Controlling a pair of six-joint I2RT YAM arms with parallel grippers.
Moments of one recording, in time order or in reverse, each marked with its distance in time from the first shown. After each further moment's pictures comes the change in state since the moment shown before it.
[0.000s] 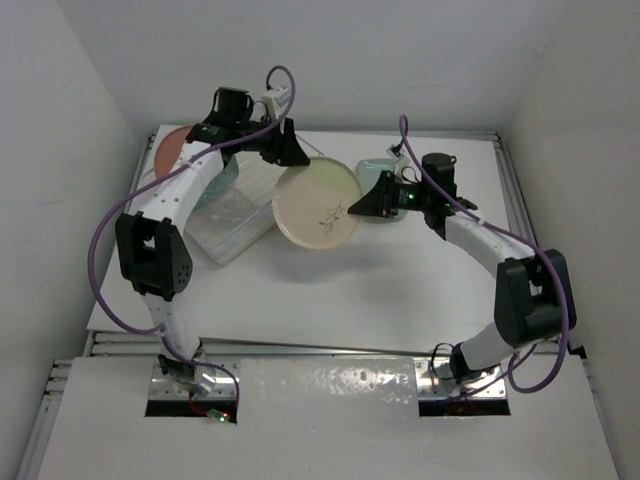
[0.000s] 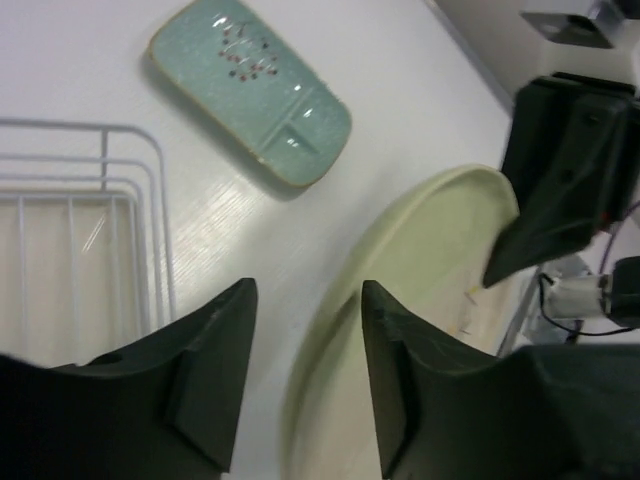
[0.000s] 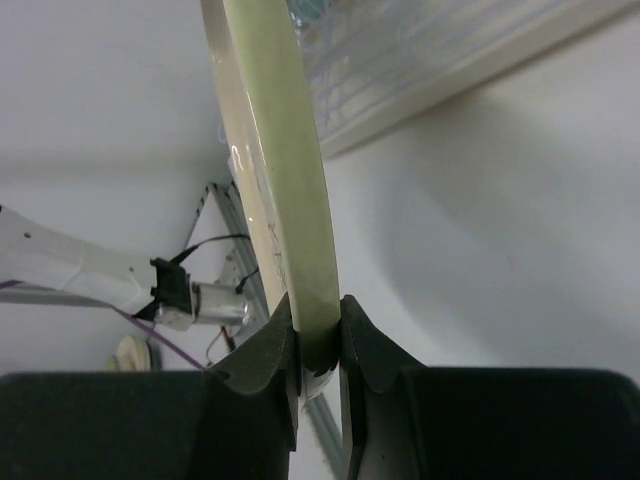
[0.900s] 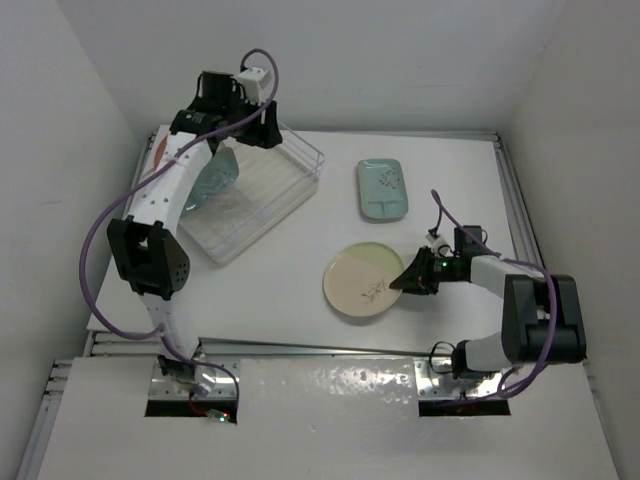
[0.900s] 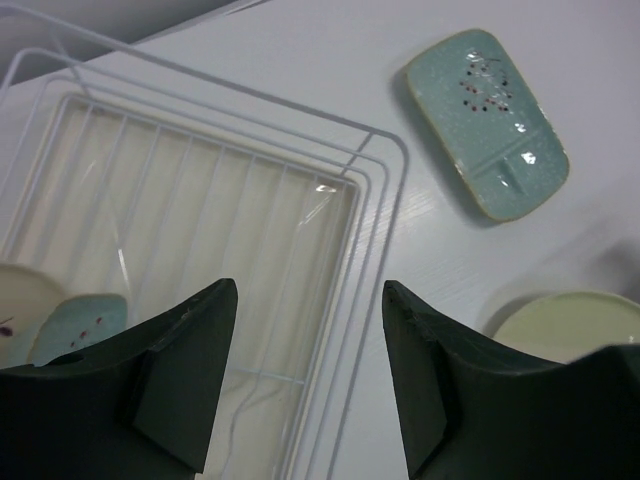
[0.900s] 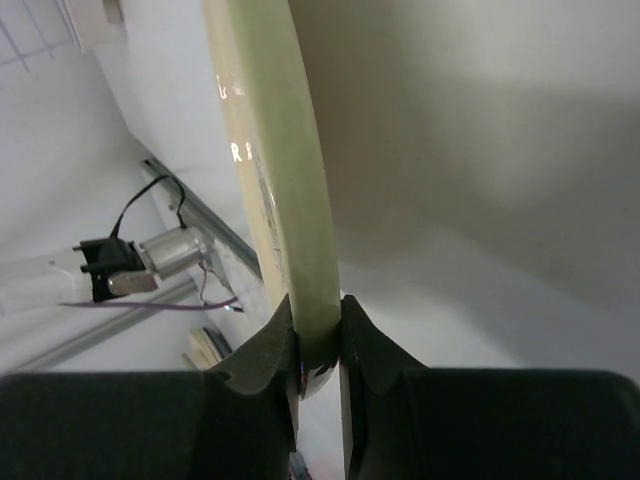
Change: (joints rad) left arm 0.033 -0.001 0.116 -0.110 -0.468 0.084; right arm -0.283 -0.129 -0.498 -0.422 0.024 -0.153
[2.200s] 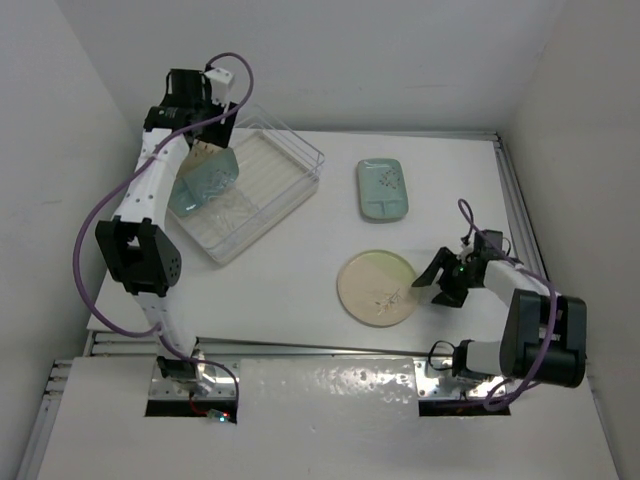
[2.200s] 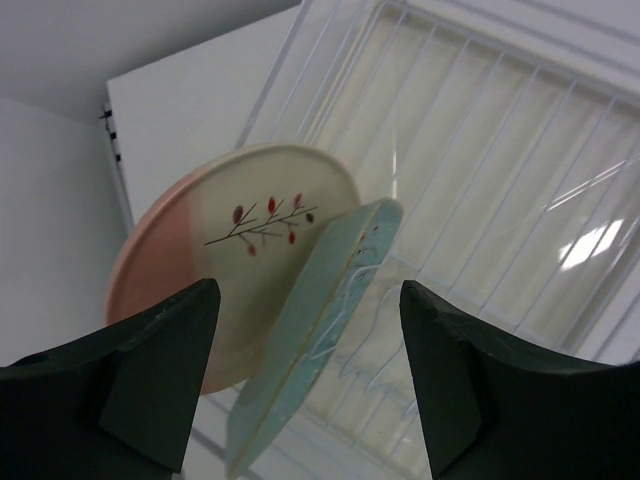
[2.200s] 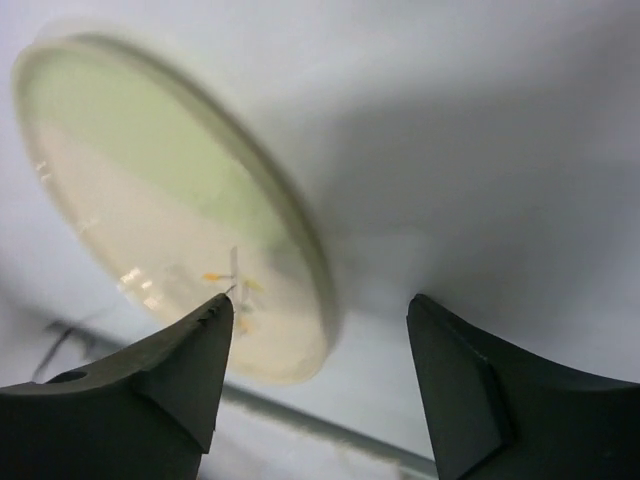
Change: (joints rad) left arm 0.137 0.003 0.030 -0.078 -0.377 0.259; right arm -0.151 -0.100 -0.027 -0.158 0.373 -0.003
